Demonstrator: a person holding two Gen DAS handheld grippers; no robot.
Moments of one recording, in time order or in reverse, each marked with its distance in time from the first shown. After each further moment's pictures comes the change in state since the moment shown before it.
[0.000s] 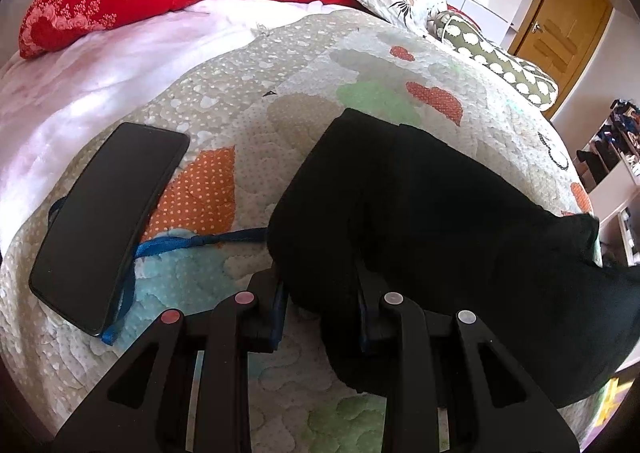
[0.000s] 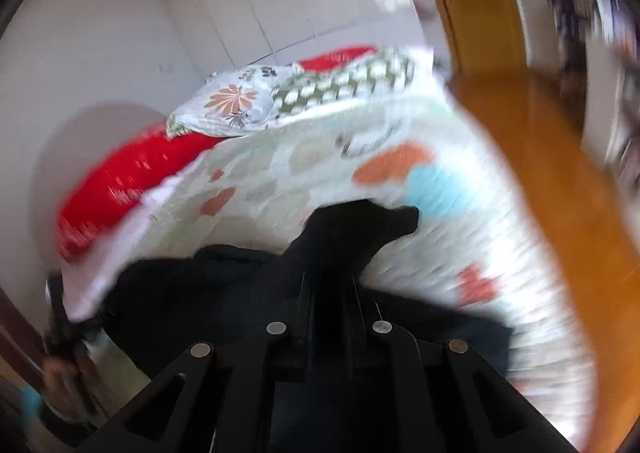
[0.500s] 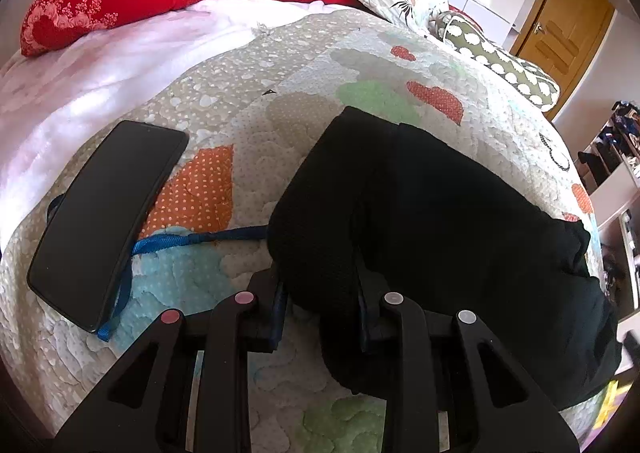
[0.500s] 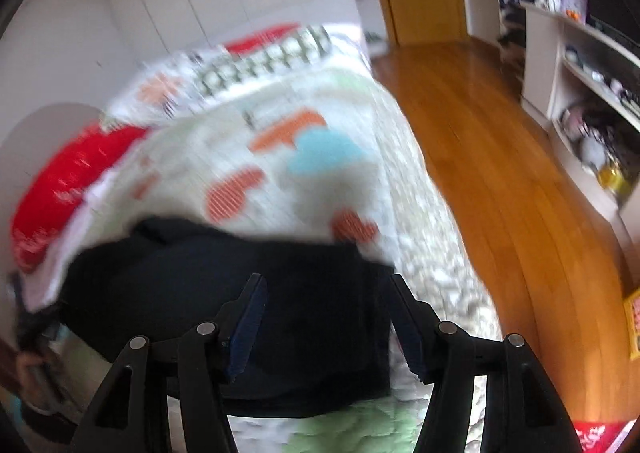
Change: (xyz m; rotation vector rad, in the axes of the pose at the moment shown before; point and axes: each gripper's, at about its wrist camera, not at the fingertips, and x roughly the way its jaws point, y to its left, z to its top) left arm -0.002 -0.001 0.000 -0.001 -0.002 0.009; right arm 0.002 -0.072 -0.040 0.133 0.138 -0.188
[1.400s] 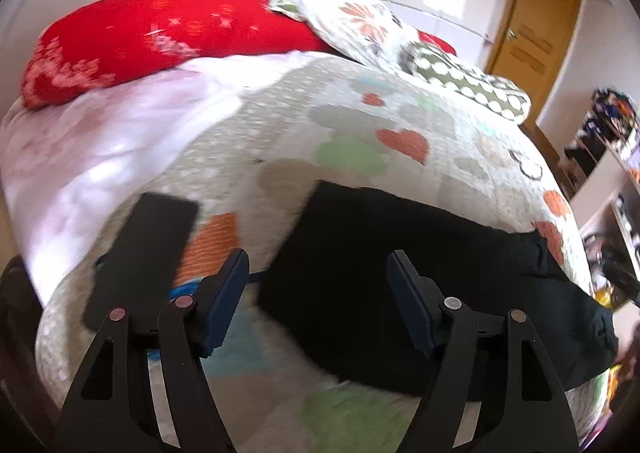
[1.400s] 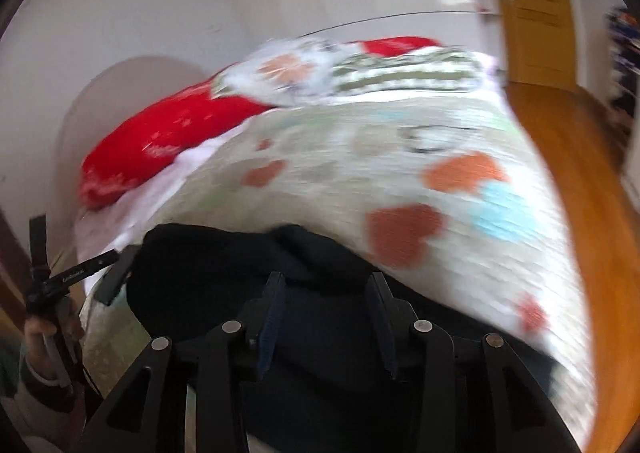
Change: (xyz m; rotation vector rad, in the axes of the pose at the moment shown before) left arm -0.053 -0.021 0.016 0.116 -0.122 -0.019; right arm 0.021 0.140 0.035 -0.296 -0.041 0.346
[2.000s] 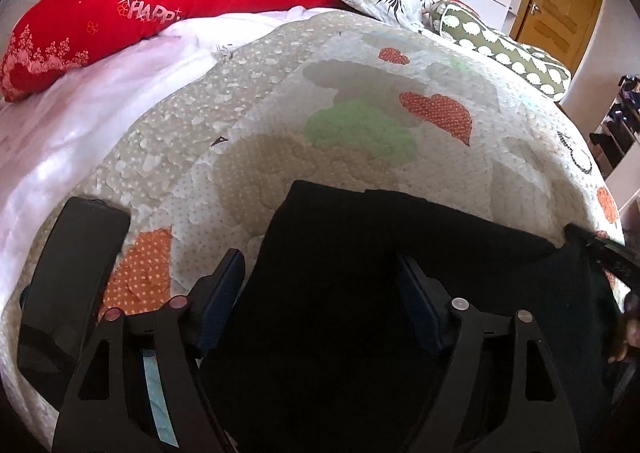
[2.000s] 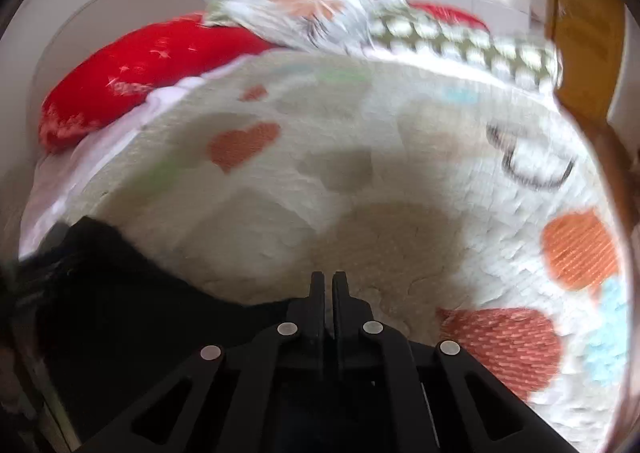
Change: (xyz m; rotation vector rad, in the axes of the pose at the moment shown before) left arm 0.104 -0.009 0.019 -0.022 0.103 0.068; right arm 0.191 0.006 0.057 -0.105 0.188 -0.070
